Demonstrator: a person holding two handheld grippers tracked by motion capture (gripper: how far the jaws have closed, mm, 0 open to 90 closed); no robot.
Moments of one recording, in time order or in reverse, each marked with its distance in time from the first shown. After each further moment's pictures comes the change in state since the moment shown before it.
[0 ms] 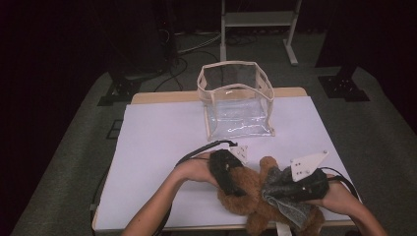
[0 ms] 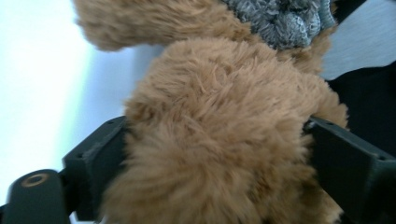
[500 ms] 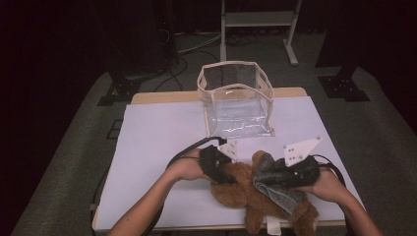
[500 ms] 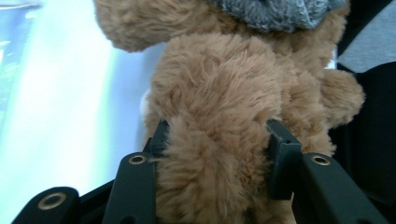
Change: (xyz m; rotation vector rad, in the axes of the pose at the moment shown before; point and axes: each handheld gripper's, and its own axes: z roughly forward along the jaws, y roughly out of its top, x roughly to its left) left arm -0.006 -0.011 -0.032 0.008 0.173 0.031; right arm -0.022 0.026 0.004 -0.068 -0.007 -0.001
